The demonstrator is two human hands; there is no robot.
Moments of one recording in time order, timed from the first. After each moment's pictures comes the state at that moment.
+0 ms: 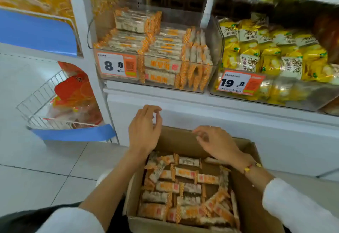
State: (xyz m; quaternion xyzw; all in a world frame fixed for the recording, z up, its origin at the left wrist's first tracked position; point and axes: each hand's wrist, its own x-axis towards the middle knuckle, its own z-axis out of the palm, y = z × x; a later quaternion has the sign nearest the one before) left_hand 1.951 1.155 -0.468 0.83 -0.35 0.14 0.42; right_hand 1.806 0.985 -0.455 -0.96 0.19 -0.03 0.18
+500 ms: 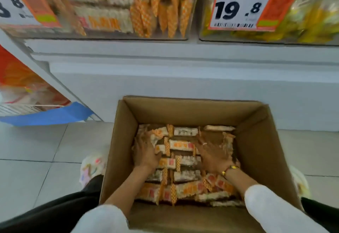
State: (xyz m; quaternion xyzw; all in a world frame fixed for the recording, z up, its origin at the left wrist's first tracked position) left_hand 1.910 1.134 -0.690 0.93 -0.27 -0.24 0.09; right_hand 1.758 0.953 -0.672 -0.92 0.19 0.29 0.18
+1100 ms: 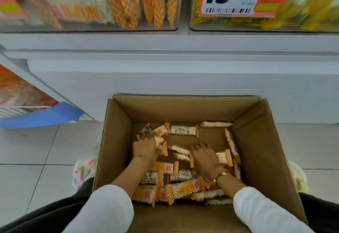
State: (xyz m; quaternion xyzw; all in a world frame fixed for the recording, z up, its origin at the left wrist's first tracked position) left_hand 1.911 1.098 -0.661 0.90 -0.34 -0.23 -0.16; right_hand 1.757 0.975 -0.699 -0.95 0.18 0.24 0.06
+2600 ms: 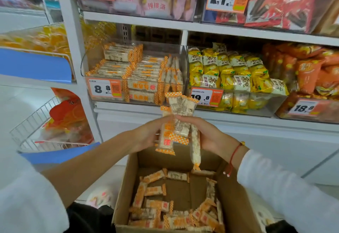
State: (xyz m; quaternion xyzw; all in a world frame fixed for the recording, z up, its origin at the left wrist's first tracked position) left_hand 1.911 1.137 -0.369 0.65 -0.22 -0.52 0.52; right_hand 1.787 1.008 -0.354 -0.60 0.27 -0.03 0.75
